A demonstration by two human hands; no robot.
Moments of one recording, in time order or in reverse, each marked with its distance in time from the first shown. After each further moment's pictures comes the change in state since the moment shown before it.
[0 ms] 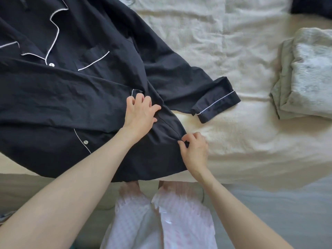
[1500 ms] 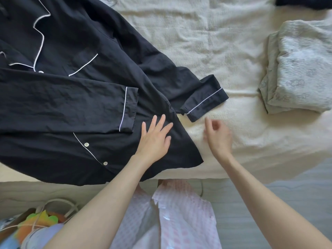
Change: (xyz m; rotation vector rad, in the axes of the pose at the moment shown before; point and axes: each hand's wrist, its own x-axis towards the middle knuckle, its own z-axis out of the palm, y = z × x) left_hand -0.034 0.070 0.015 -0.450 -0.222 0.003; right_hand 0.039 0.039 -0.068 0.295 0.085 0.338
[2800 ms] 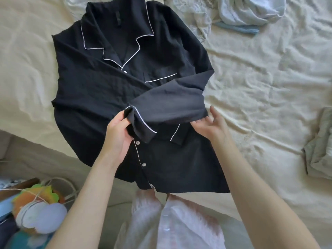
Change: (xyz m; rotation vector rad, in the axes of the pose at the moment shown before) left_hand -0.106 -0.136 -0.127 -1.785 0.697 -0.438; right_hand -0.010 -0.191 0.098 1.380 -0.682 0.839
